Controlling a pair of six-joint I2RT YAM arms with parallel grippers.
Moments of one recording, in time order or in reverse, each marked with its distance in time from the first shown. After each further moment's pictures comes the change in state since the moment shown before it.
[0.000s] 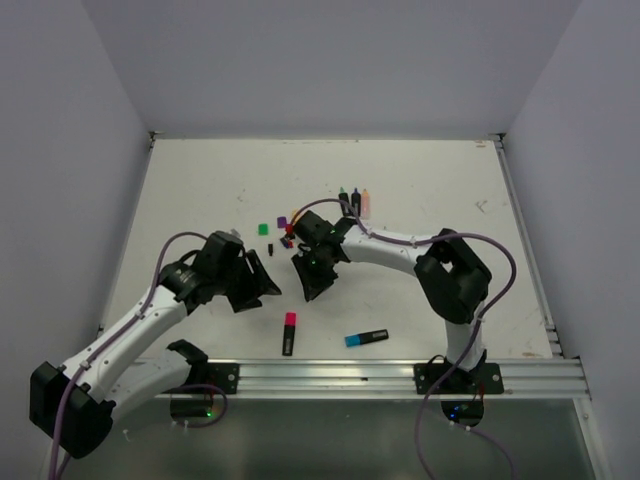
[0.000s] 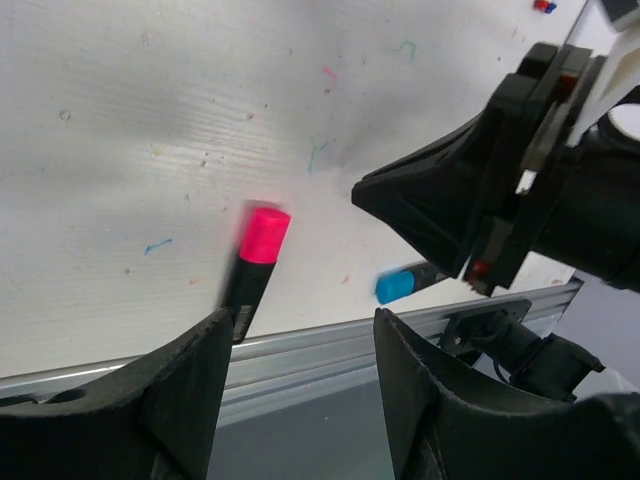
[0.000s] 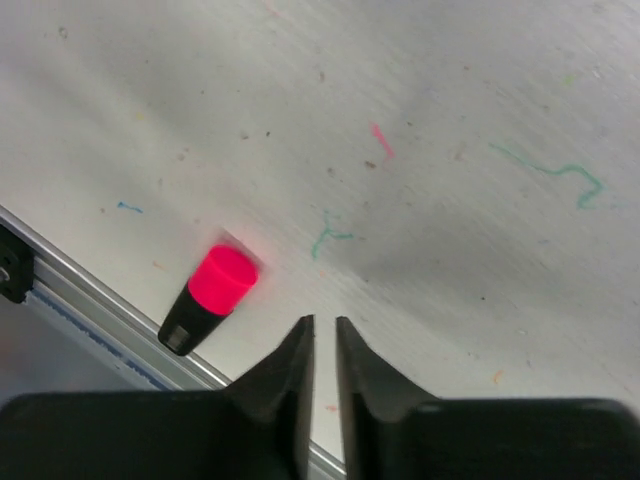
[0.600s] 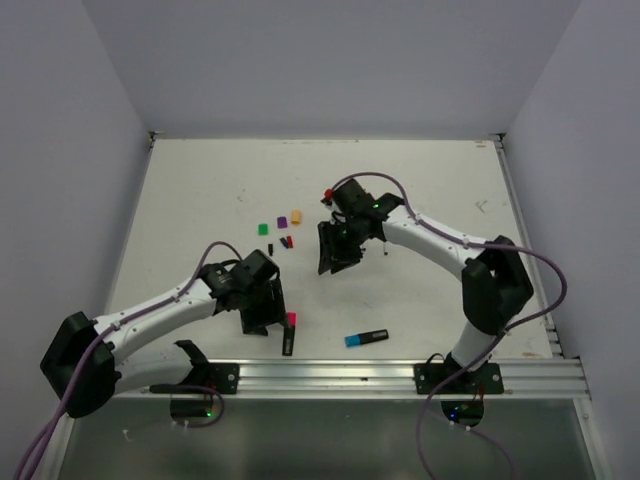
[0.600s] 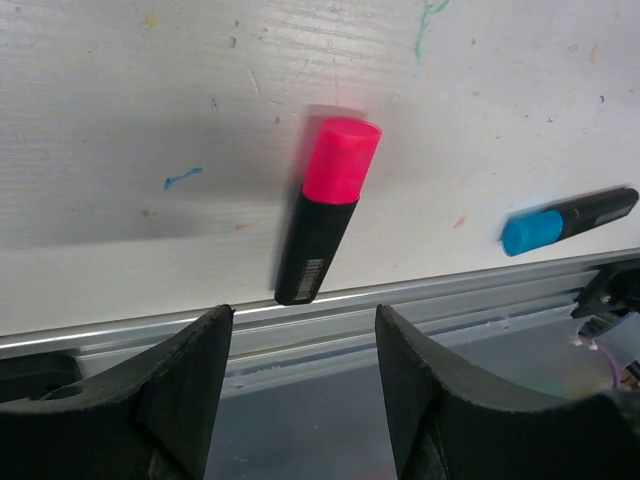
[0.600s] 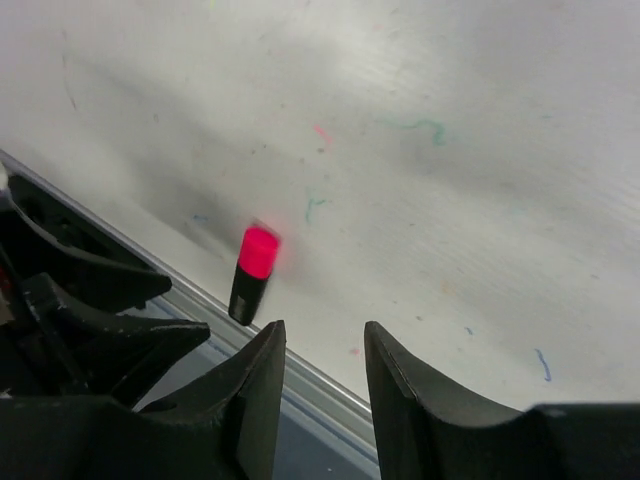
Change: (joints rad) left arm -0.233 0.198 -0.046 -0.016 -0.017 -0.011; right arm -0.159 -0.173 -0.002 -0.092 -0.071 0.121
